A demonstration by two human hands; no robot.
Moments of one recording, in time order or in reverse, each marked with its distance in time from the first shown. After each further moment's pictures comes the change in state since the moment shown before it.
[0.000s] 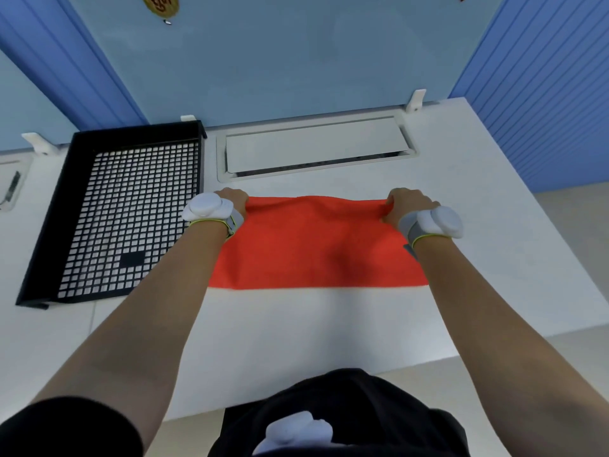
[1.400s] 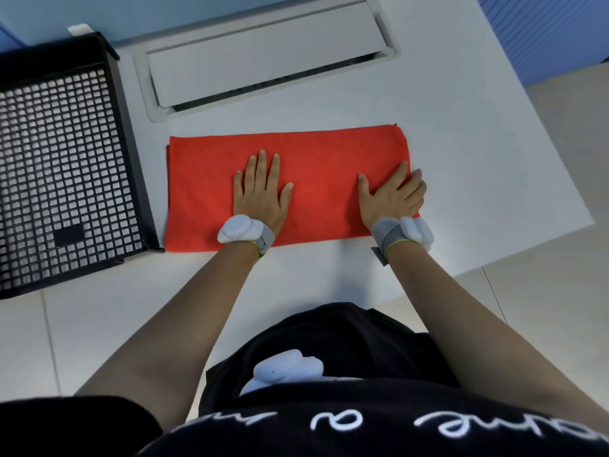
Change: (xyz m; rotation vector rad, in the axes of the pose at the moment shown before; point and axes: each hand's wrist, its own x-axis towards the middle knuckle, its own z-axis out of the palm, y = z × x) left_hand -0.021 0.071 0.144 -0.069 0.313 0.341; right_hand -0.053 0.010 0.107 0.363 0.238 0.476
